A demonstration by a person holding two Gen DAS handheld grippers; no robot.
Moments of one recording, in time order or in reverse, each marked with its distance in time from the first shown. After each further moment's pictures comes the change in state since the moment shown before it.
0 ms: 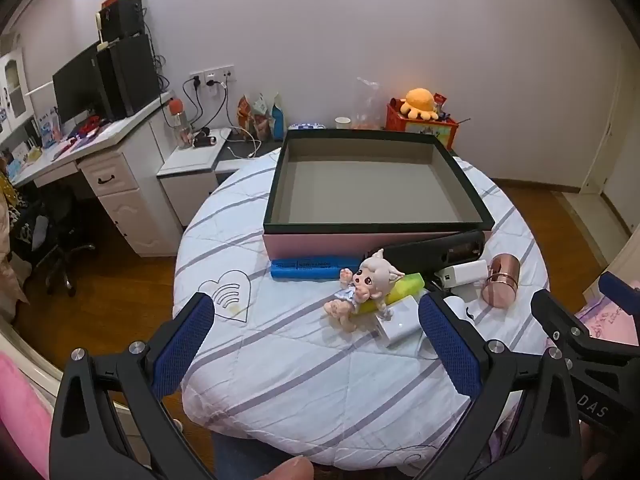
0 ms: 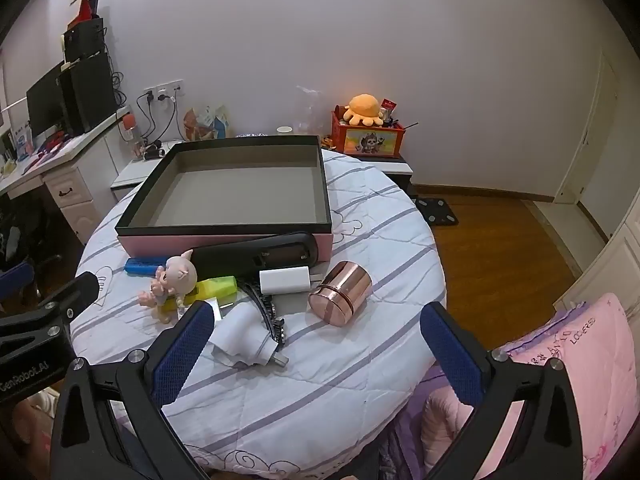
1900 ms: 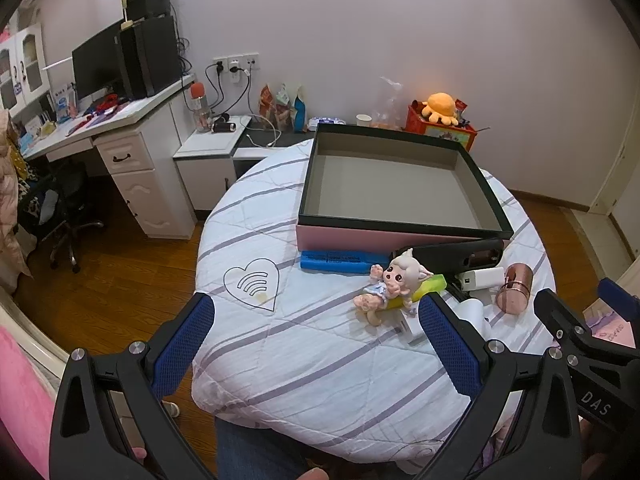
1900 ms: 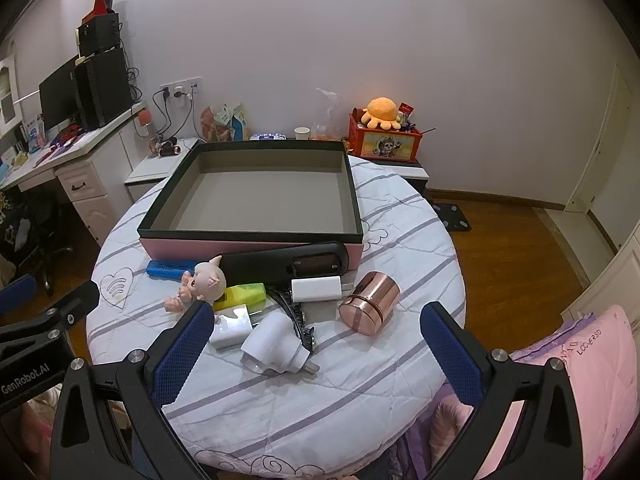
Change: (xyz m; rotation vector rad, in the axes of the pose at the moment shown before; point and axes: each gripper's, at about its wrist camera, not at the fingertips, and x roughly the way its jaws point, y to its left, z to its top) left arm -0.007 0.031 -0.004 -0.091 0.020 0.024; right arm -0.005 0.026 0.011 -0.032 0.006 0.041
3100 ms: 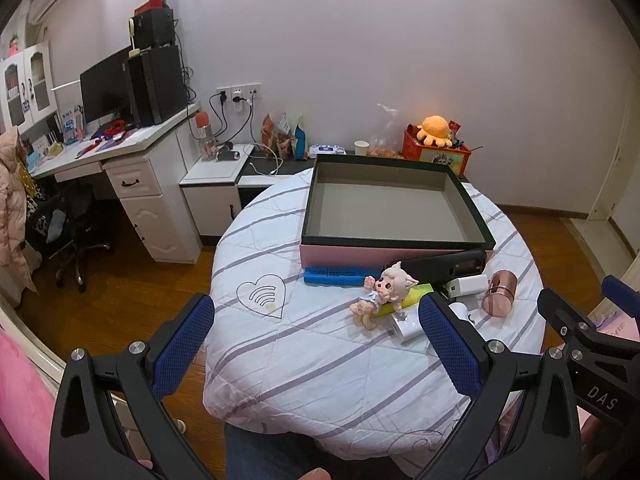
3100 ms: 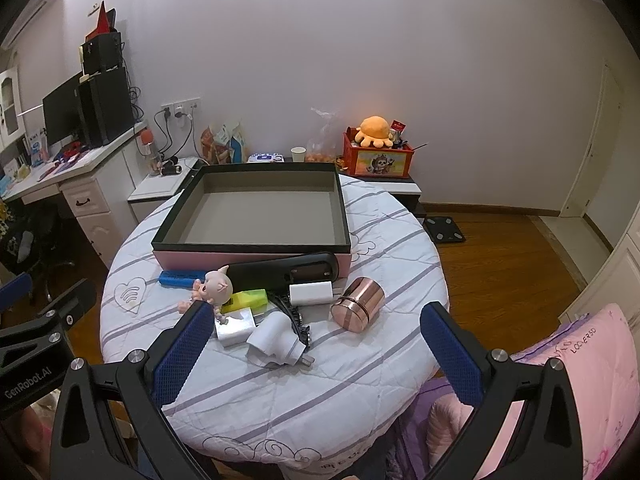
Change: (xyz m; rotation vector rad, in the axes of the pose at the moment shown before) left arm -0.044 0.001 -0.007 0.017 -0.100 0.006; right arm -0.040 -0.006 -0.007 0.019 -0.072 -0.004
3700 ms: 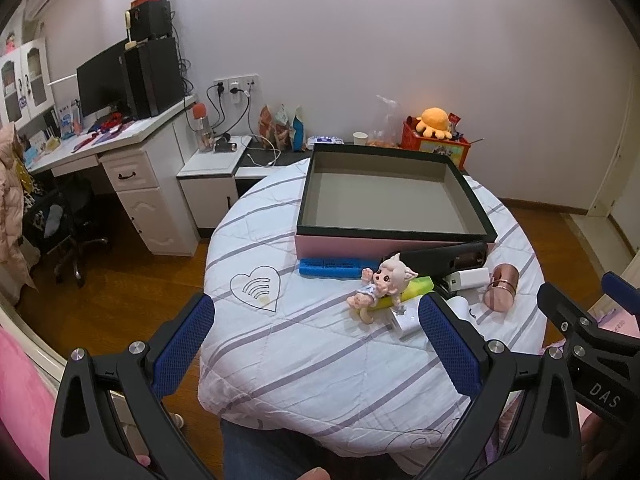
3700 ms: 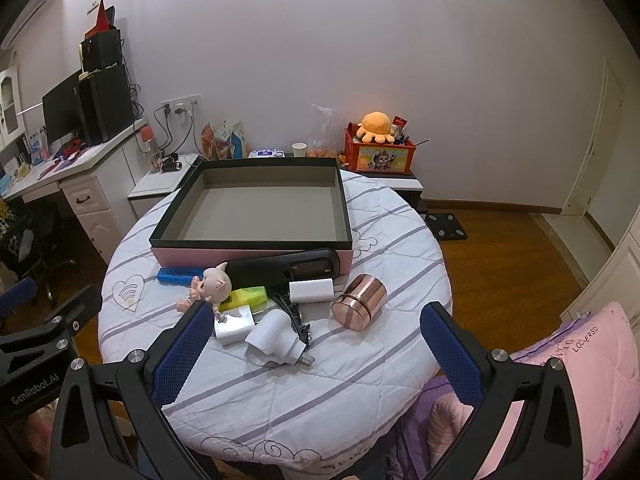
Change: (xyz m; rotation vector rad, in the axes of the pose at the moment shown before) left arm 0.008 -0.004 -0.002 0.003 0.039 -0.004; right arm 0.005 0.000 -0.001 -0.001 0.015 0.003
